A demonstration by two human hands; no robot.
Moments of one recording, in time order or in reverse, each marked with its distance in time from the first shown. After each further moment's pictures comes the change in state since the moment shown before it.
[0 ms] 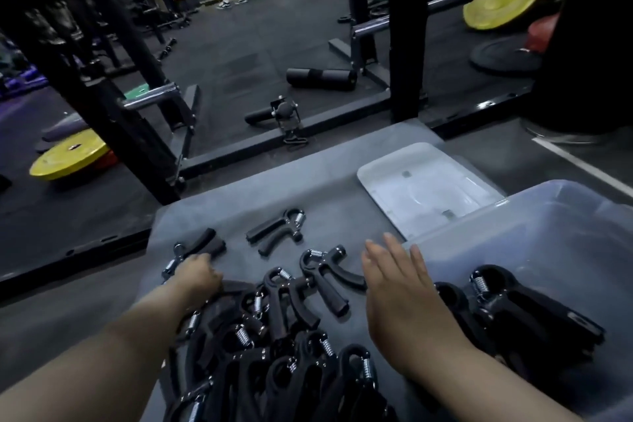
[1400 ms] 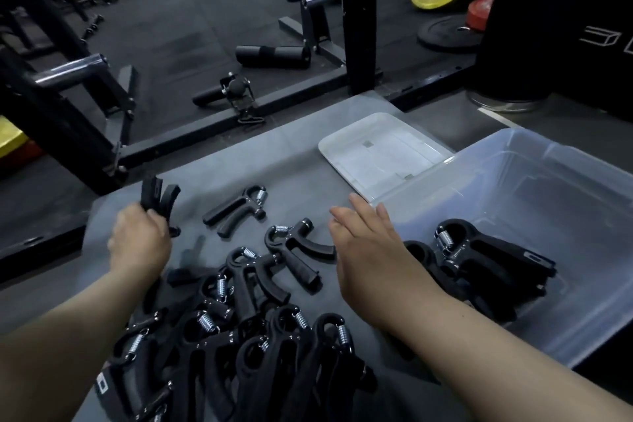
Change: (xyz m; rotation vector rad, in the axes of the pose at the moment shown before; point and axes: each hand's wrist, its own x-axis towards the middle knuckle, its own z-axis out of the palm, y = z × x) left_hand 0.011 0.019 -0.005 -0.341 0.579 -0.003; right_hand -0.001 -0.005 -0.003 0.096 0.033 -0.011
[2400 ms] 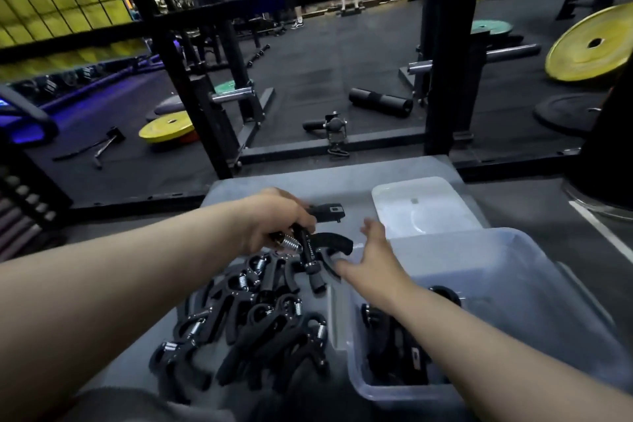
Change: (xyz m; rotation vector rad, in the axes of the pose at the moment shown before) left_hand -0.163 0.247 -0.208 -0.626 -0.632 -0.380; right_hand 0.004 0.048 -0.079 0.812 -0.270 0.080
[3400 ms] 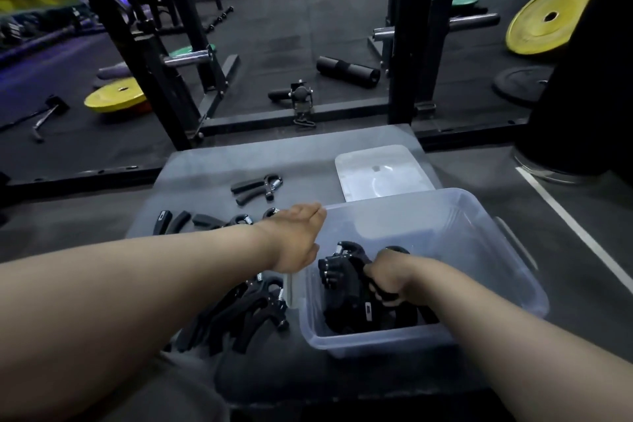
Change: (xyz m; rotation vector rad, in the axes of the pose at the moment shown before) left_hand 0.030 -0.057 0.096 1.285 -0.241 0.573; right_hand -0.028 0.068 -0.060 -0.279 -0.354 0.589
